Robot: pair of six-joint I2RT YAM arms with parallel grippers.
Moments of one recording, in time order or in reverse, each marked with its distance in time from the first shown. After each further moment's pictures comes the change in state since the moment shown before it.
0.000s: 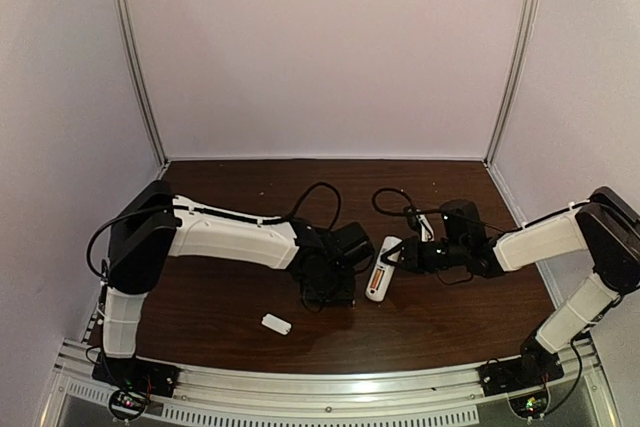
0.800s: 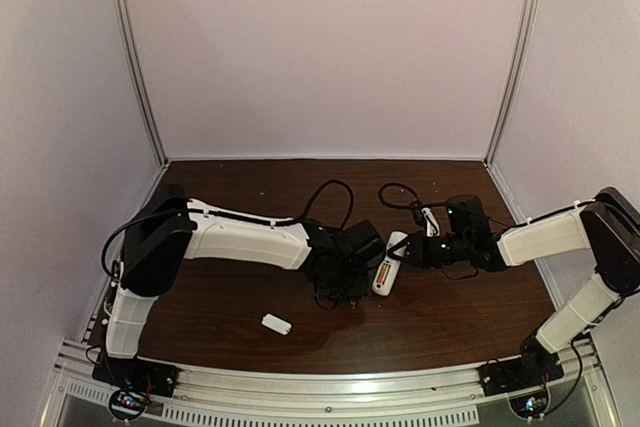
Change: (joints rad) left arm -0.008 0.068 0.077 0.071 0.000 0.027; right arm -0.052 -0.014 0.029 -0.064 0.007 -0.042
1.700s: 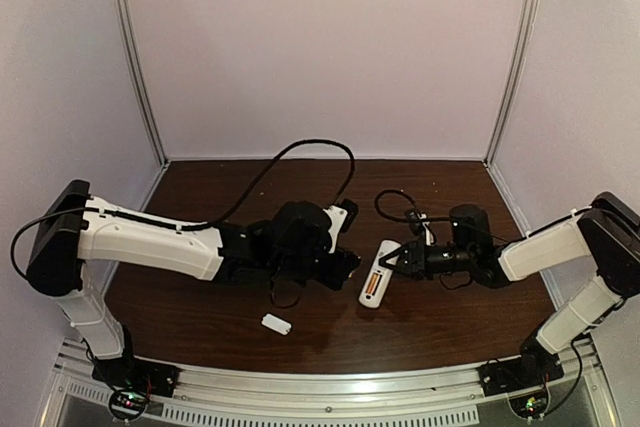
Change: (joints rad) left arm -0.026 -0.476 -0.492 0.544 -0.018 0.520; right arm 0.044 -0.016 -0.117 0.256 -0.185 0.192
